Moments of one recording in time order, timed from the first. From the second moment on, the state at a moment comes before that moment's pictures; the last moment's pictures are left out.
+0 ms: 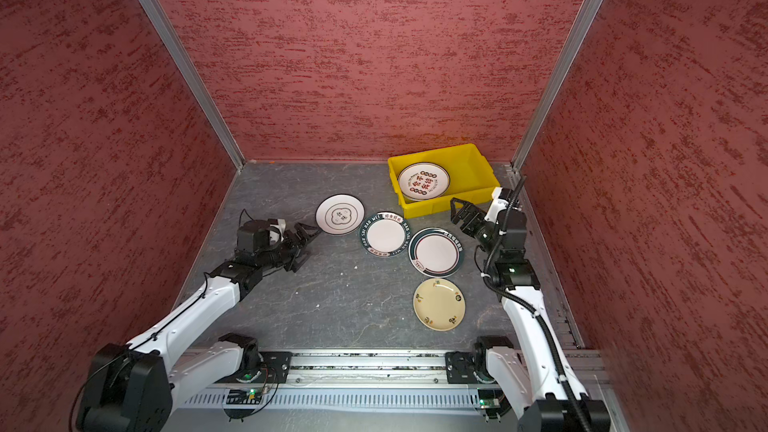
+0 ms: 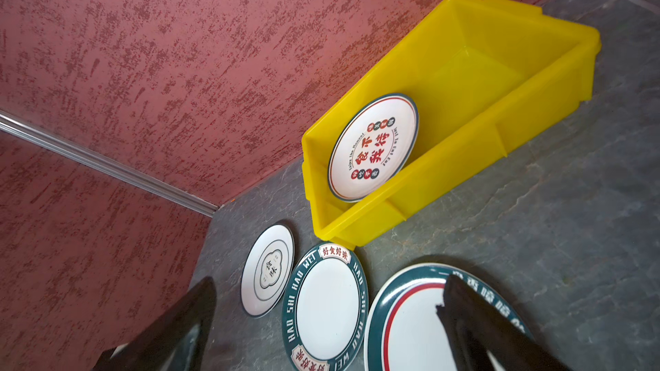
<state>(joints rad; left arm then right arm) -0.19 1.07 0.55 -0.09 0.47 -1.14 -0.02 0.86 0.65 -0.06 -0.31 0.69</state>
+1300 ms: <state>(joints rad) -0.04 1.73 0.79 0.12 0.62 -1.07 -0.02 0.65 0.47 -0.06 -0.55 0.81</state>
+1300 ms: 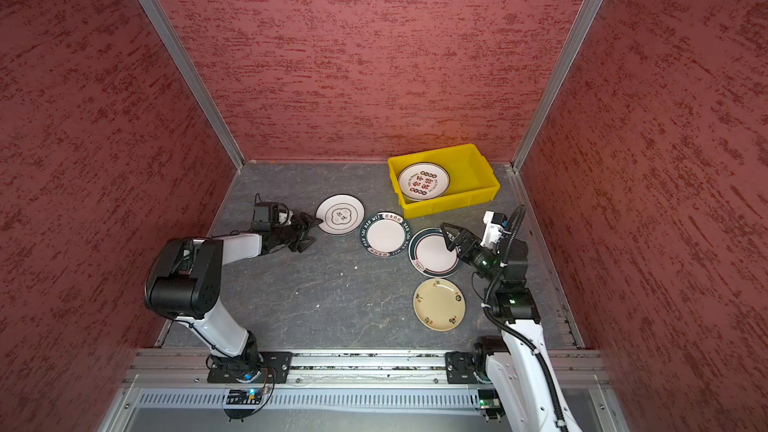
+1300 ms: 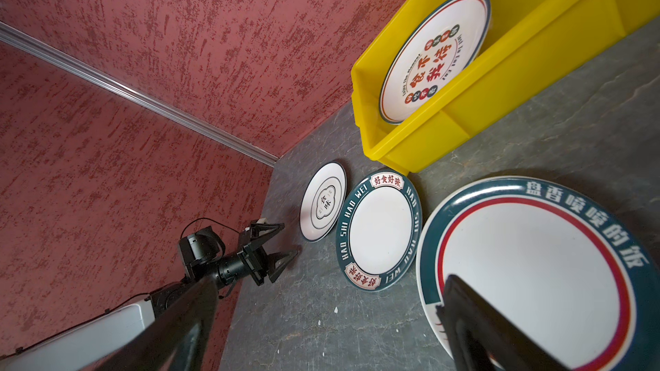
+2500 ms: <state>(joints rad) -0.11 1.93 0.90 0.25 0.58 -1.11 -0.02 0.64 0.45 -0.08 -0.53 0.81</state>
